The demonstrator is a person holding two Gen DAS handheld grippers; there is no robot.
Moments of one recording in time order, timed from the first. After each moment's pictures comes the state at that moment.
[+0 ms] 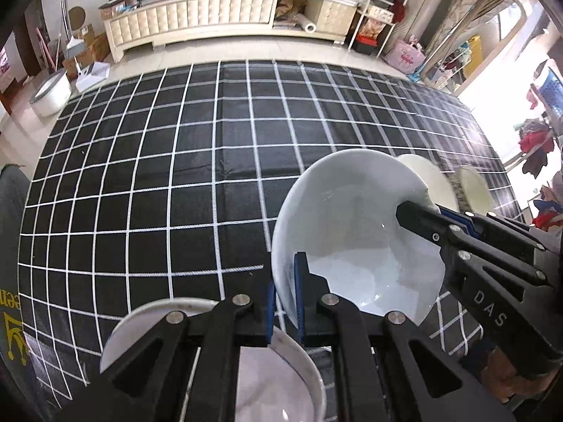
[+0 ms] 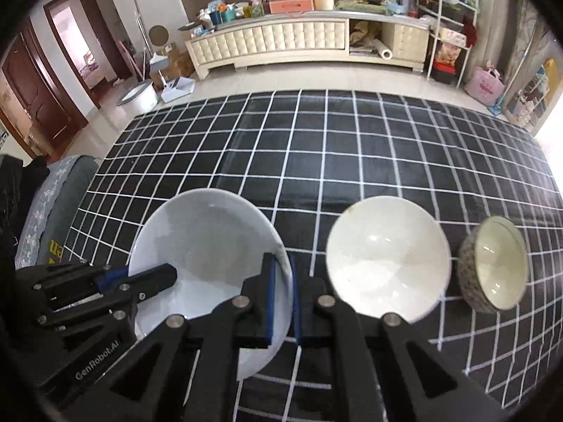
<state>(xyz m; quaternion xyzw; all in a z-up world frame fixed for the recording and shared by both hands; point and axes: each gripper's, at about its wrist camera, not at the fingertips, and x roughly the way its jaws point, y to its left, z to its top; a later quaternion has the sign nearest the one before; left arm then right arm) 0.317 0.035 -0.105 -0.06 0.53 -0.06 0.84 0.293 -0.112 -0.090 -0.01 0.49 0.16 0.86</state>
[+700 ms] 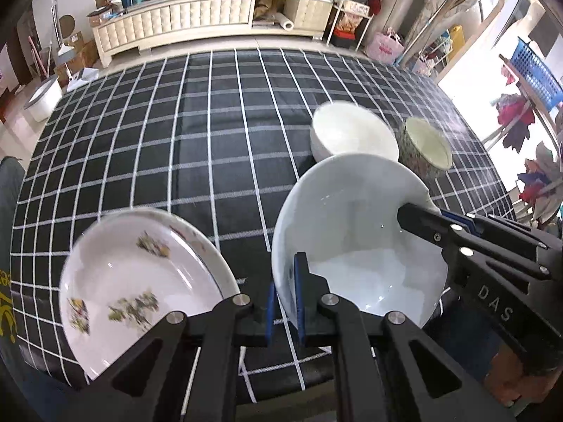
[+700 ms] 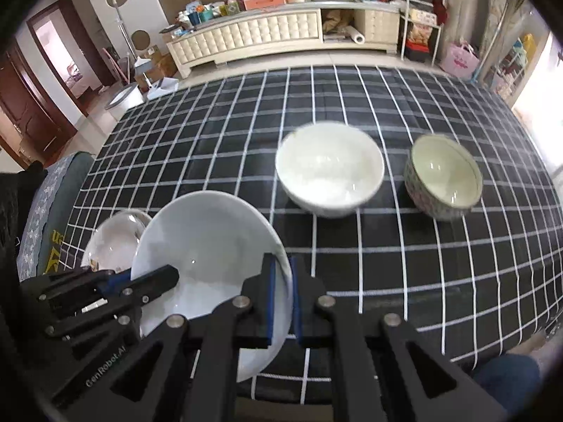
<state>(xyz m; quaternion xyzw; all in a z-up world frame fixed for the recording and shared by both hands) 0.245 -0.014 -0.109 -0.05 0.53 -0.08 0.84 0.224 -0.161 -0.095 0.02 0.51 0.12 0.85</state>
